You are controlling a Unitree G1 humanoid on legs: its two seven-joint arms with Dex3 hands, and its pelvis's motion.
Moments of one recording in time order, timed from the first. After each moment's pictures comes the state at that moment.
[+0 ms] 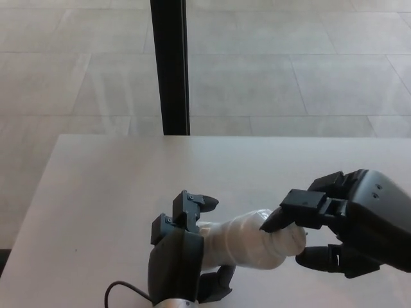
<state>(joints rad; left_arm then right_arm) -0.12 -0.03 -0.41 0.16 0.51 0.13 0.46 -0.25 -0.64 0.16 -0.03 -0.59 -0.78 -0.02</state>
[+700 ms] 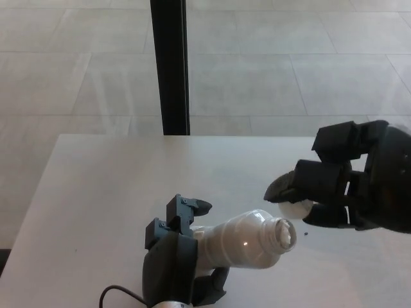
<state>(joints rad) -0.11 -0.03 -0.39 0.17 0.51 0.13 0.46 -0.45 -0.66 0.03 0.01 -0.74 -1.03 -0.20</state>
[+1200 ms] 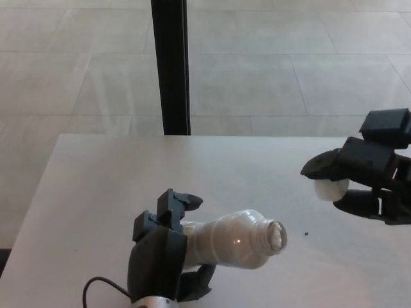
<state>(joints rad) -0.11 0.07 -0.38 0.08 0.53 0.18 0.39 -0.30 -0.65 -0.11 0.00 -0.70 -0.98 -0.23</state>
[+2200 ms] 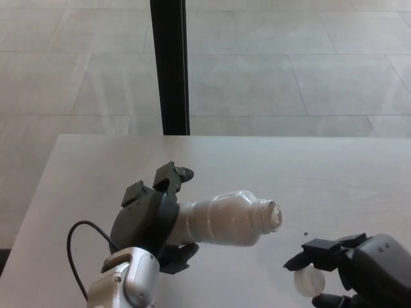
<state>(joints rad) -0.27 0.24 -0.44 -0.06 0.55 0.49 0.06 -0.04 -0.46 0.09 0.15 -0.81 -0.63 -0.10</state>
